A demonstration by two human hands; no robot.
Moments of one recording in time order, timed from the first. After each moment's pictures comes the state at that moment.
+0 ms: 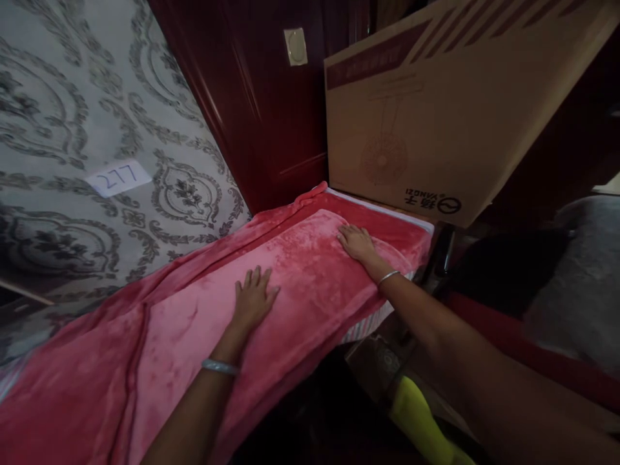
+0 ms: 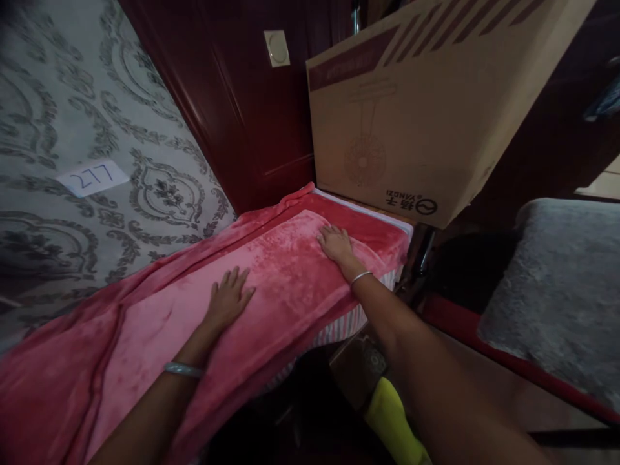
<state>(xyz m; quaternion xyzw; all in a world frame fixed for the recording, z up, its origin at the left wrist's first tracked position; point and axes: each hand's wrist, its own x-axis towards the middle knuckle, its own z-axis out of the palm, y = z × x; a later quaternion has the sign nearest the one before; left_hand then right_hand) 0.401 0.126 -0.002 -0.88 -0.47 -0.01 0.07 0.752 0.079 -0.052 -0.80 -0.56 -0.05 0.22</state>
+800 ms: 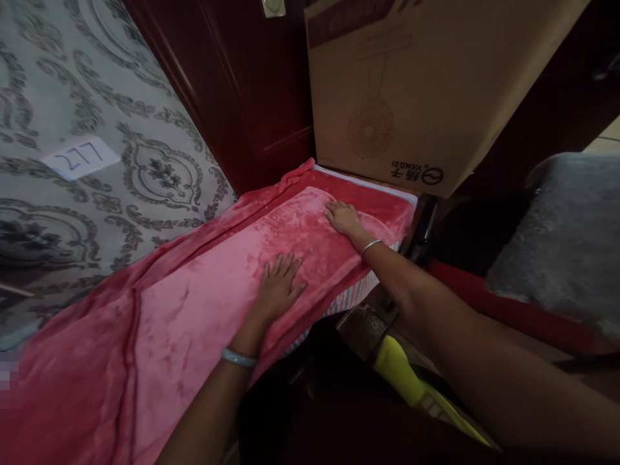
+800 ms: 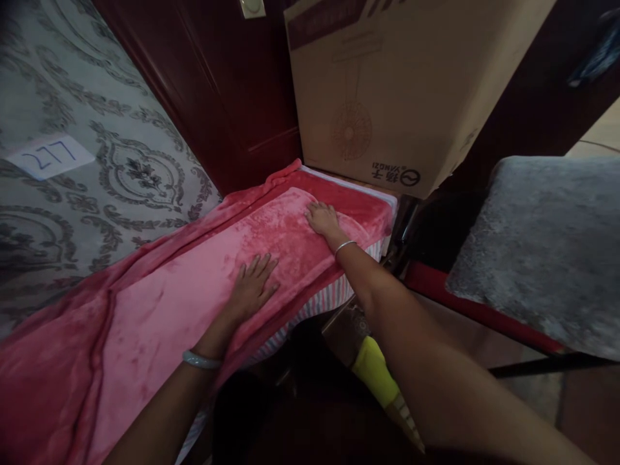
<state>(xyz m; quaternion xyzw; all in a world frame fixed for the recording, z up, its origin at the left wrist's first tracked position) 0.436 0.063 -0.031 -0.96 -0.28 -0.01 0.00 0.752 0.074 -0.045 -0.80 -0.55 -0.03 0.22</state>
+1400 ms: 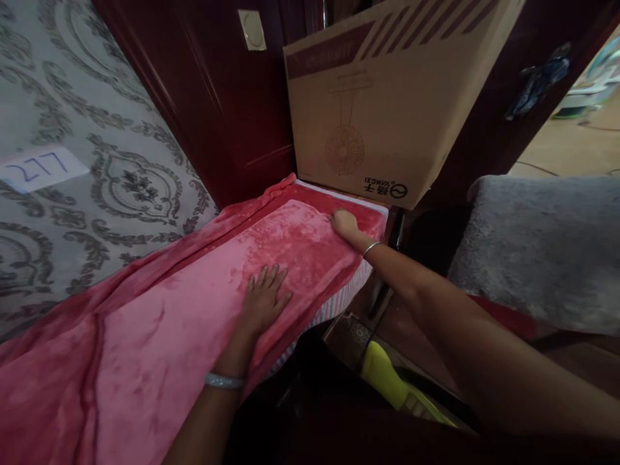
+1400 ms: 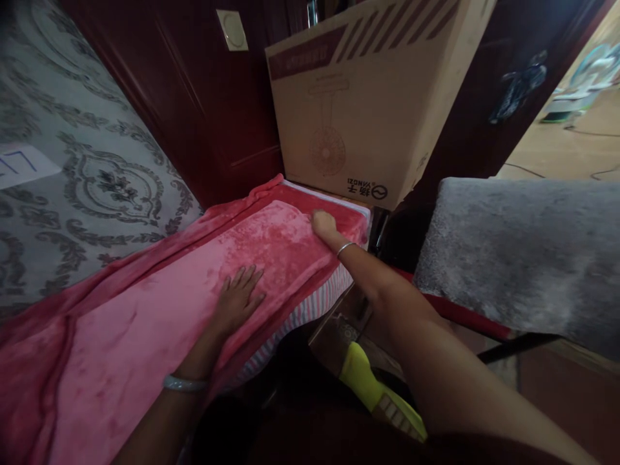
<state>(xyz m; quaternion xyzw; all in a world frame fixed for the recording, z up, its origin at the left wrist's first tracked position) 0.436 0.066 -0.029 -0.96 -0.27 -0.04 0.00 0.780 0.036 -0.014 -0.89 -0.42 -0.02 0.17</state>
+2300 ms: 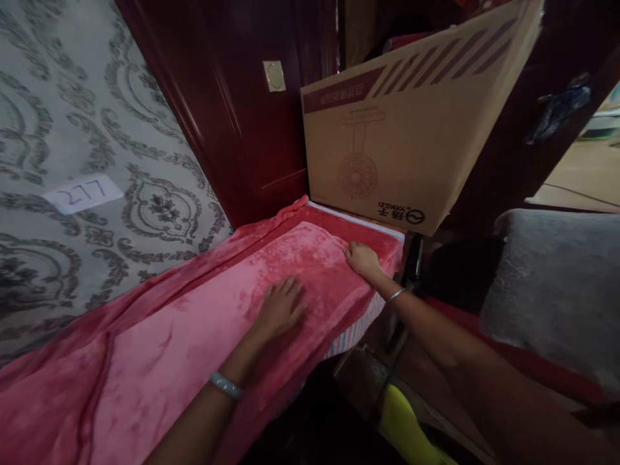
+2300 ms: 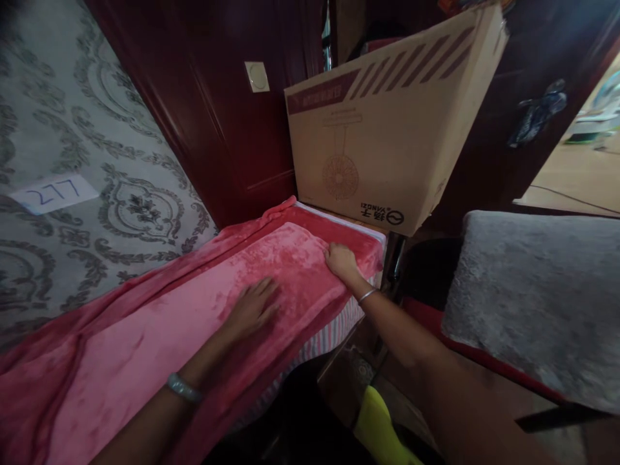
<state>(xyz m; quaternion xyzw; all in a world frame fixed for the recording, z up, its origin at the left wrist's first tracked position) 0.472 0.086 -0.002 -0.97 -0.26 -0.01 -0.04 0.758 0.014 -0.027 -0.90 -0.42 -0.02 0.15</state>
